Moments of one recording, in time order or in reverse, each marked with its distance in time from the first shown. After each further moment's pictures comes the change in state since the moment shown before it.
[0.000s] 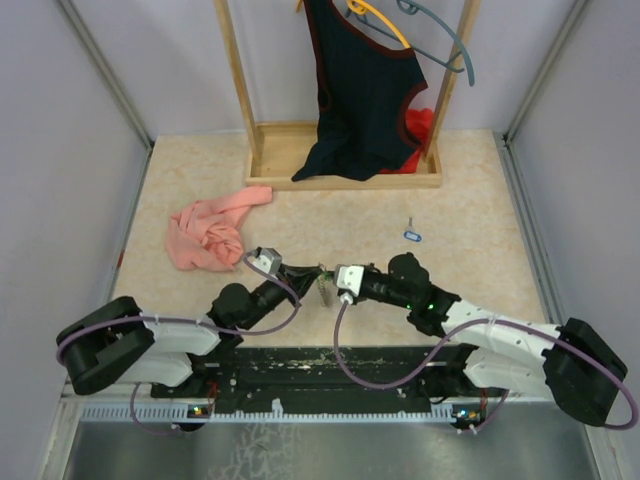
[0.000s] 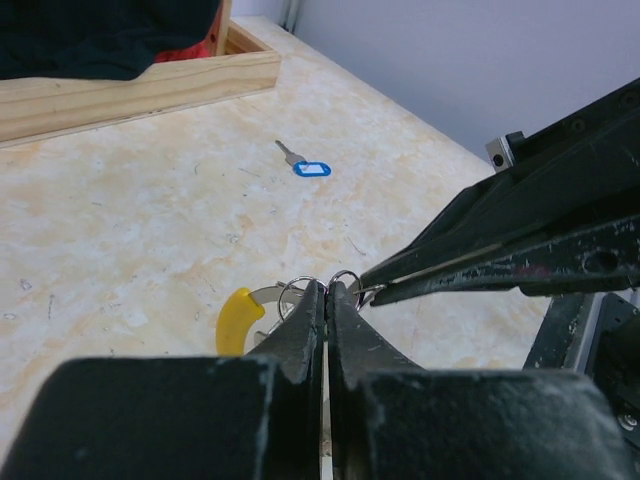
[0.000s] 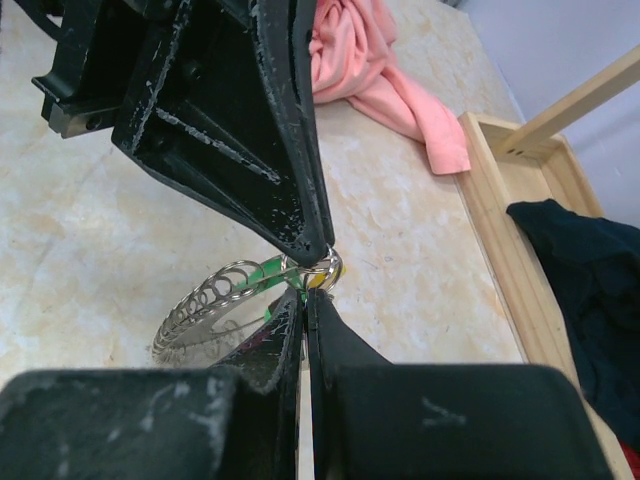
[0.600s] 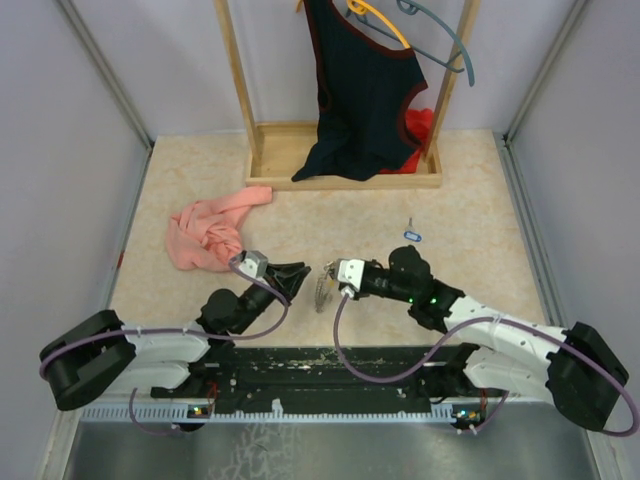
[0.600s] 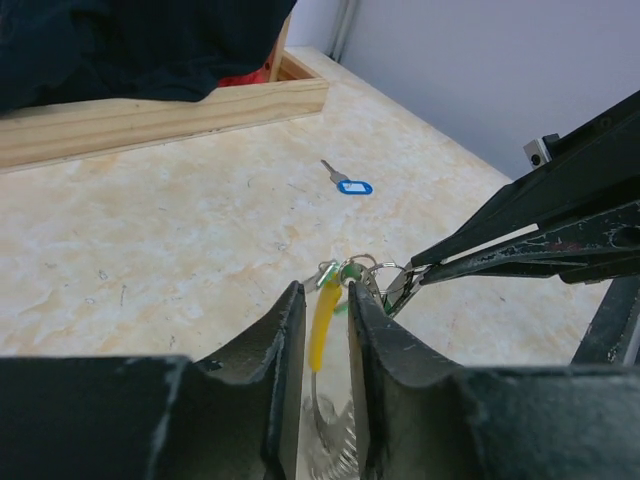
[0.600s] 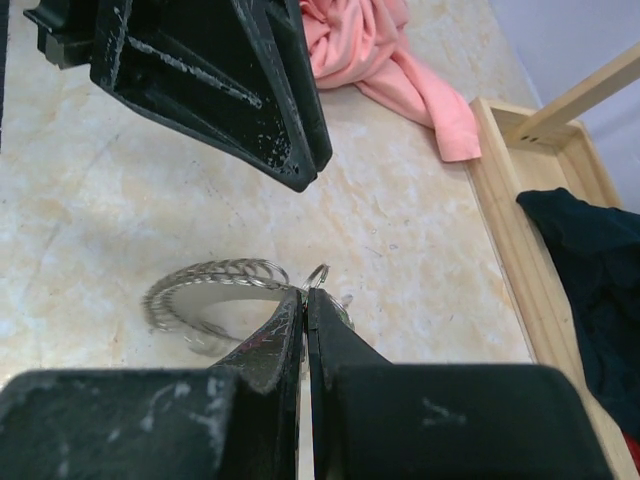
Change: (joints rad) left arm 0.003 -0.111 -0.068 -0.009 -0.085 0.014; right arm -0.050 -0.041 0.048 -0.113 -0.048 -0.001
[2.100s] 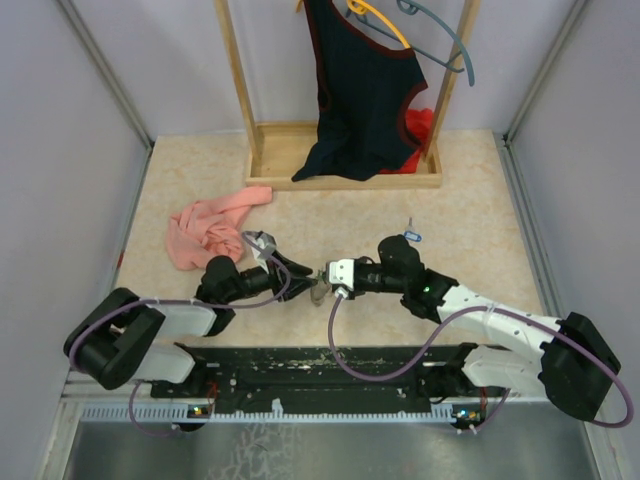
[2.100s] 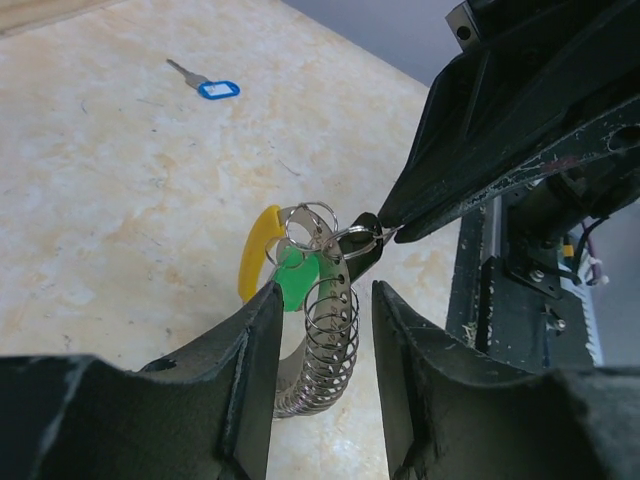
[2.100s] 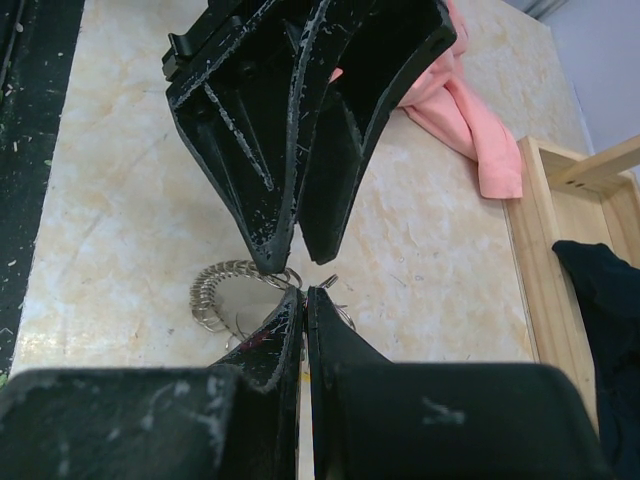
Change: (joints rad) left arm 0.360 0.159 0.102 -0.064 0.810 -0.077; right arm -0.002 0.085 0.123 -0.150 -0.129 -0.096
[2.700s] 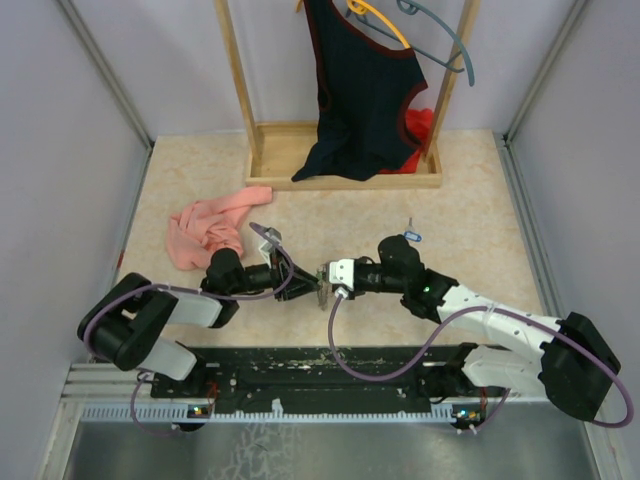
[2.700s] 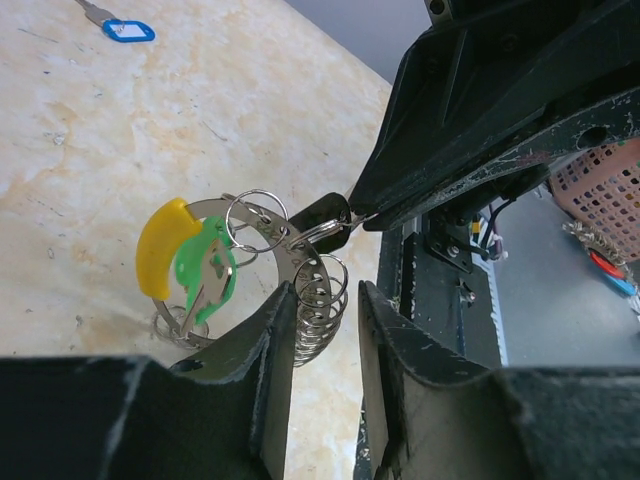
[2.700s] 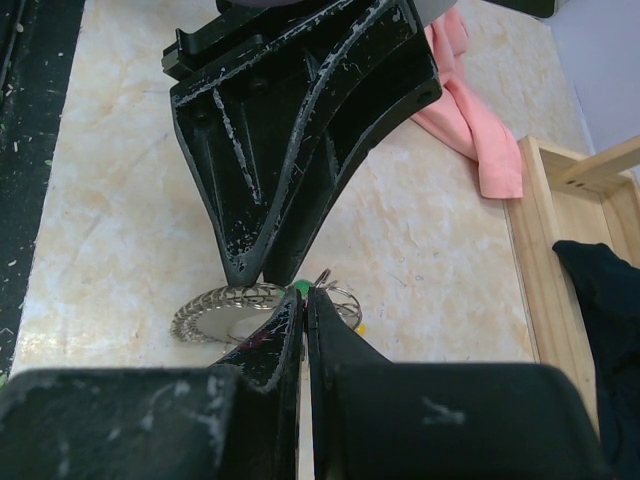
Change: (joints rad) left arm 0.039 0.131 0.054 0.048 0.211 -0.186; right arm 0.000 0.000 0.000 0.000 -0.001 0.000
